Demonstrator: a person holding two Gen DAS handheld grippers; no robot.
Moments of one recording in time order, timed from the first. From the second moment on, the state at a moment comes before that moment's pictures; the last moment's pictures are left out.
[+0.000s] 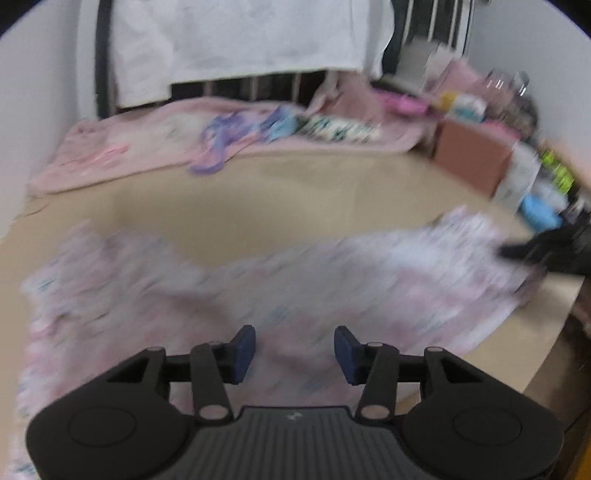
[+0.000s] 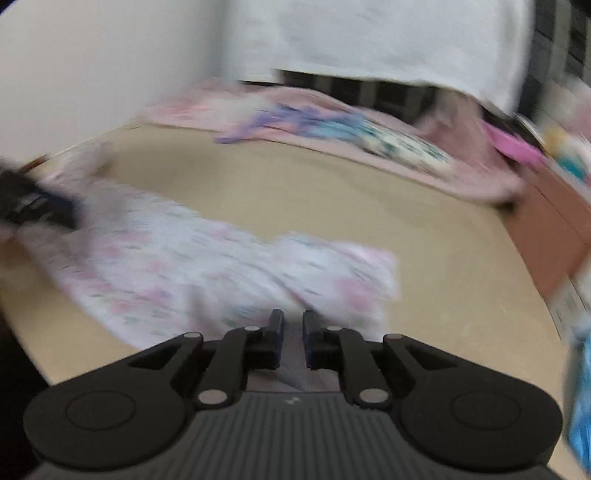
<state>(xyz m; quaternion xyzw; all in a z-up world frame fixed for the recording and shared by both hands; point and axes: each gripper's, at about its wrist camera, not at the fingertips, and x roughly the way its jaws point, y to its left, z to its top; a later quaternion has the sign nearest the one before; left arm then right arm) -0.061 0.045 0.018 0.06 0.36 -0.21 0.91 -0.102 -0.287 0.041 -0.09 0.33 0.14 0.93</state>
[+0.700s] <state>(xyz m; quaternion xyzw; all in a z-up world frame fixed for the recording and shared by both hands) -0.041 0.066 0.017 -0.18 0.39 -0.13 0.89 -0.122 -0.253 0.018 -0.14 0.29 0.23 0.92</state>
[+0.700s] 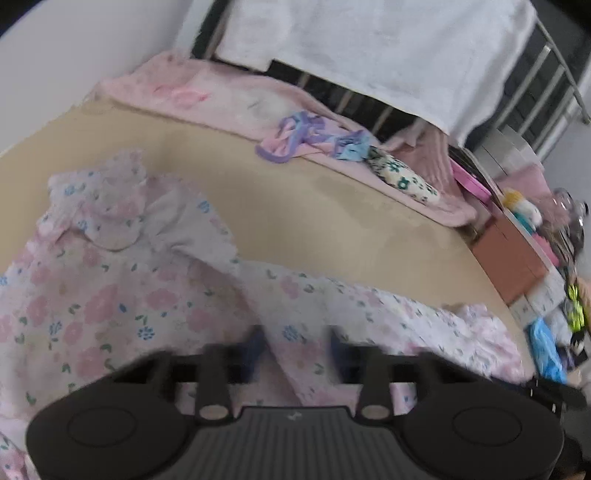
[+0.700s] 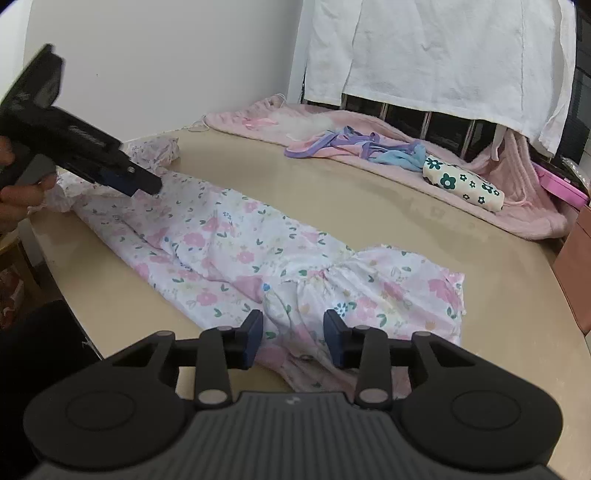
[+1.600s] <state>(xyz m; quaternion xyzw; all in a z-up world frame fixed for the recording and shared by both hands) -0.083 0.064 0.046 -0.16 0.34 -0.20 0.90 -0.139 -0.215 0.040 -0.24 0.19 0.31 0.90</state>
